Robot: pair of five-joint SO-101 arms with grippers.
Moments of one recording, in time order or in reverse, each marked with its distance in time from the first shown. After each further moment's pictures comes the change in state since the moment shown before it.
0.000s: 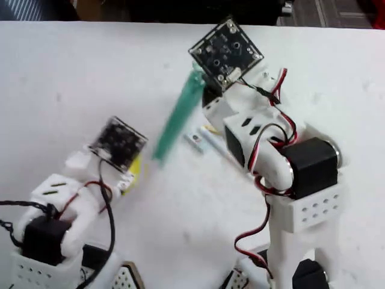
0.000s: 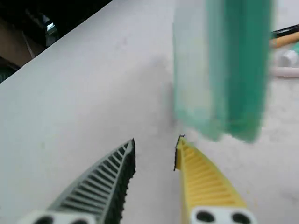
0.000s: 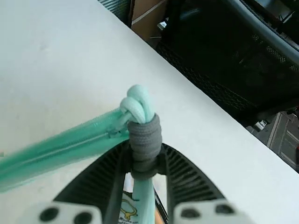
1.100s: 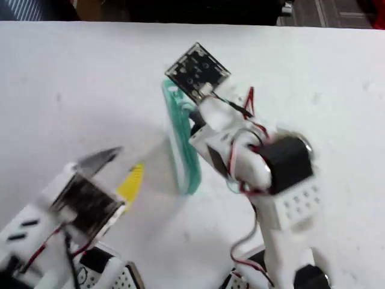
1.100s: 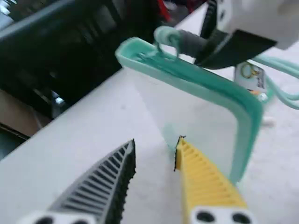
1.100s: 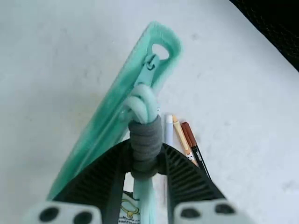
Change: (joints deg) left arm 4.0 -10.8 -12.1 4.8 1.2; right arm -5.7 -3.5 11.0 8.7 -1.6
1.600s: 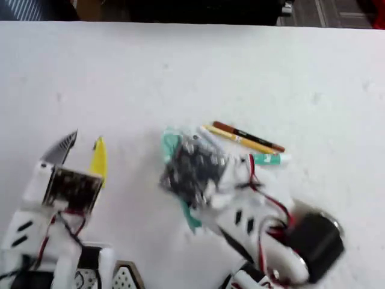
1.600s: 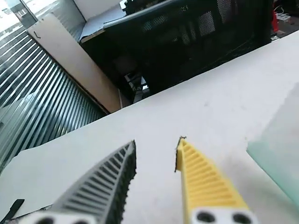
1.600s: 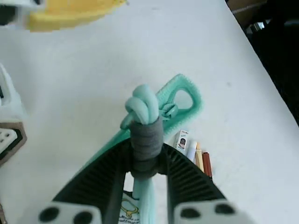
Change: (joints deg) left arm -21.6 -9.9 19.7 -16.5 -2.2; right arm -14.9 -20.9 18.0 0.2 8.0
